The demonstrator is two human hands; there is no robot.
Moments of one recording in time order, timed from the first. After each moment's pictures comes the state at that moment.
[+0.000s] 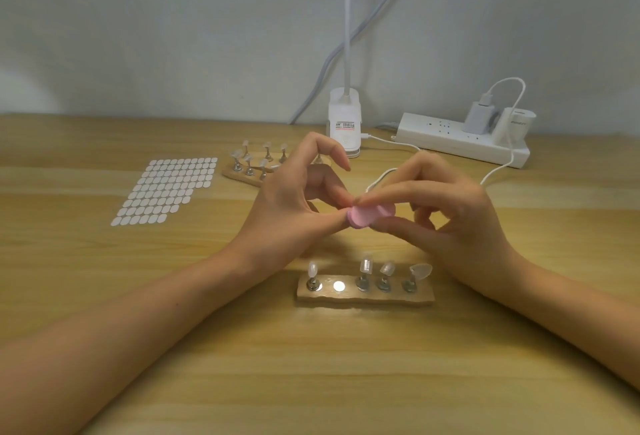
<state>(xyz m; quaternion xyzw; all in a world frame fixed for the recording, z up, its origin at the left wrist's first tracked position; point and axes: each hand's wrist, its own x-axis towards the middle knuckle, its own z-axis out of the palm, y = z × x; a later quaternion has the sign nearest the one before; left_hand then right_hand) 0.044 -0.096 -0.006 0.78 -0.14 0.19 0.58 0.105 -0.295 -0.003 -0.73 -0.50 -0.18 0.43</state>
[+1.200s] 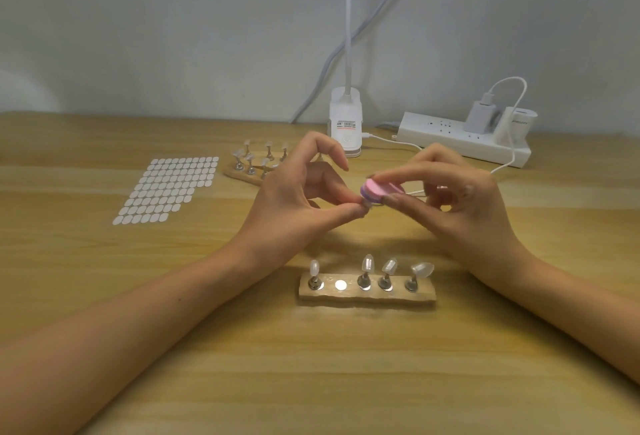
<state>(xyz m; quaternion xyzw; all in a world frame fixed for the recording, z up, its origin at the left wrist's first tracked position) 0.044 -0.095 -0.005 0.78 -0.14 0.19 0.58 0.106 -0.295 -0.003 -0.73 -0.45 -0.15 0.48</state>
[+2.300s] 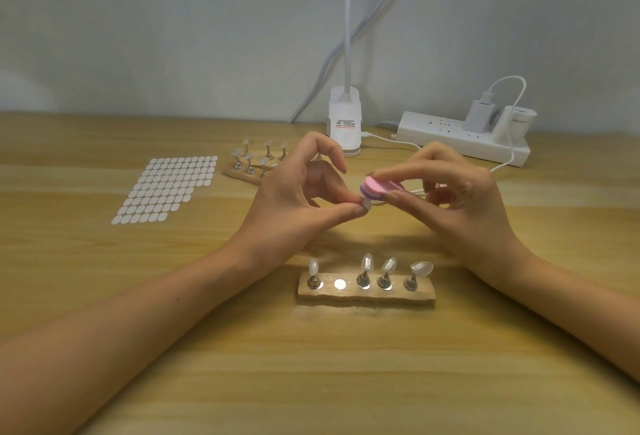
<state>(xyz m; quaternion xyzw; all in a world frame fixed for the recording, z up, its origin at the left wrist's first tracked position) 0.046 -0.095 -0.007 0.78 -0.15 0.19 0.58 0.107 -0.295 -0.003 -0.74 -0.44 -0.15 0.49</state>
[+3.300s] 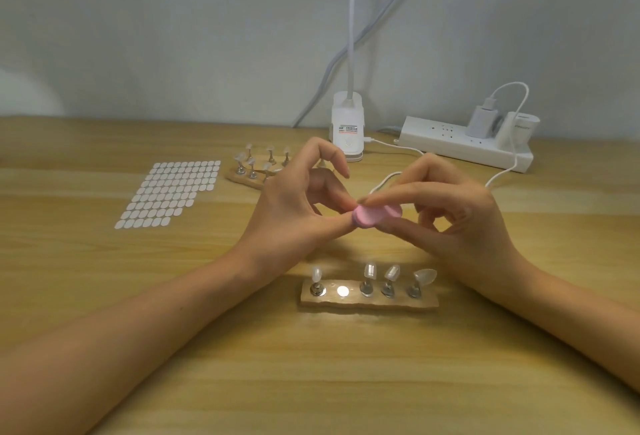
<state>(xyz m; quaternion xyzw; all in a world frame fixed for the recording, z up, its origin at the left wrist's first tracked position) 0.043 -0.097 -0.005 0.79 -0.13 0.20 0.56 0.107 -0.295 -0.005 -0.73 -0.49 -0.16 0.45</state>
